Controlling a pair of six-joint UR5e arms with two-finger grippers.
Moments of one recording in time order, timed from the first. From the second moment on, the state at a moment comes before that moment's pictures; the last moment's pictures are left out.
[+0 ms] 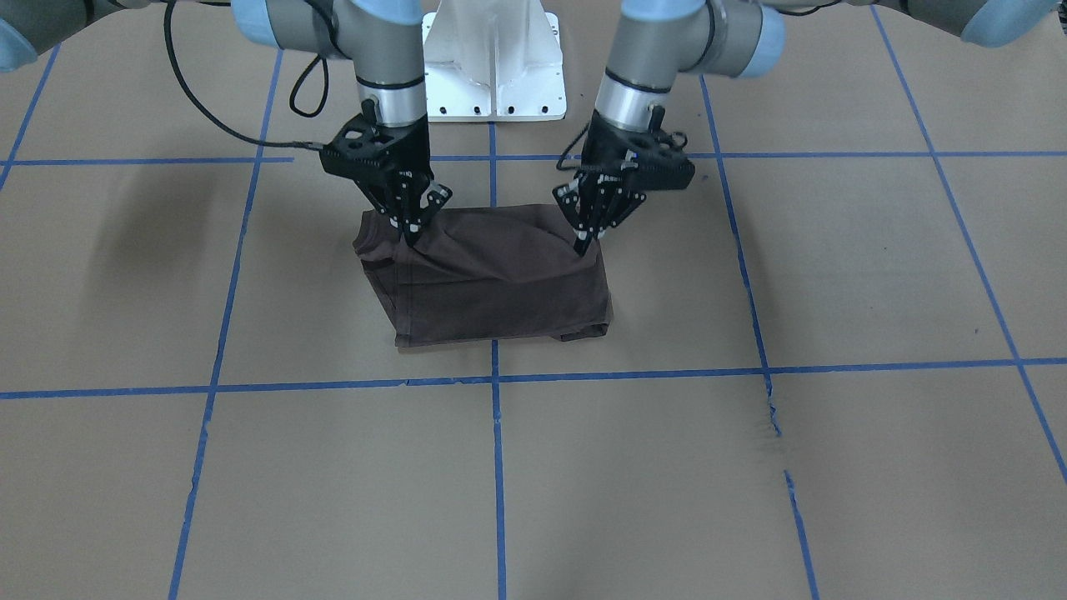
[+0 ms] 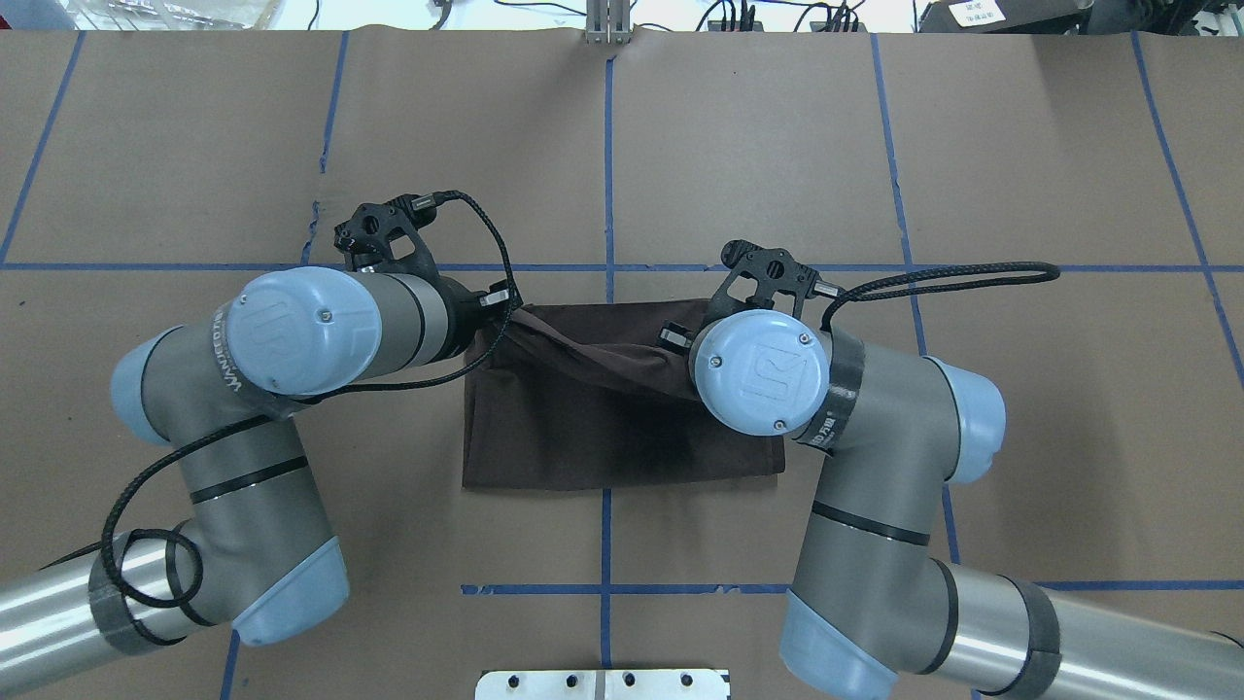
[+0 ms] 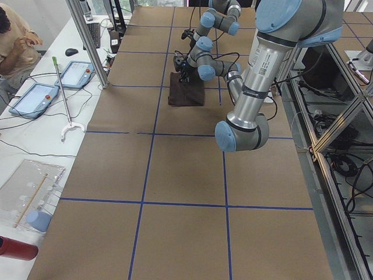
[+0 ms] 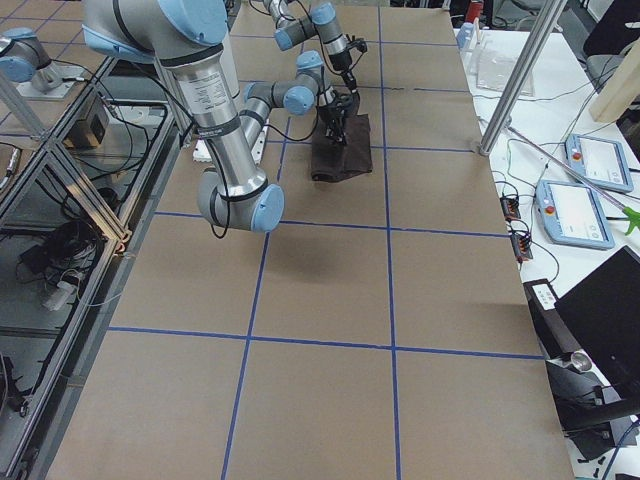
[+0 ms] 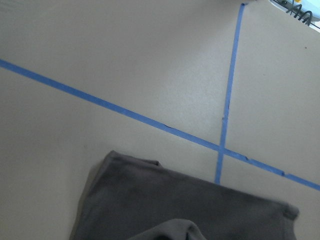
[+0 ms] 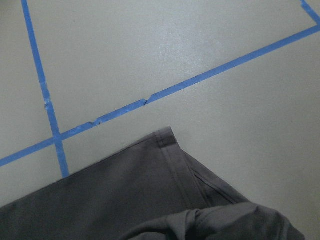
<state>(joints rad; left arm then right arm) -0.51 -2.08 -1.81 -1.91 -1.54 -1.59 0.41 -1.00 1.84 -1.61 1.46 1.69</state>
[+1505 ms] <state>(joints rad) -0.53 -2.06 -1.75 -1.98 -1.66 -1.36 0.44 -0.90 1.60 -1.40 1.50 1.55</state>
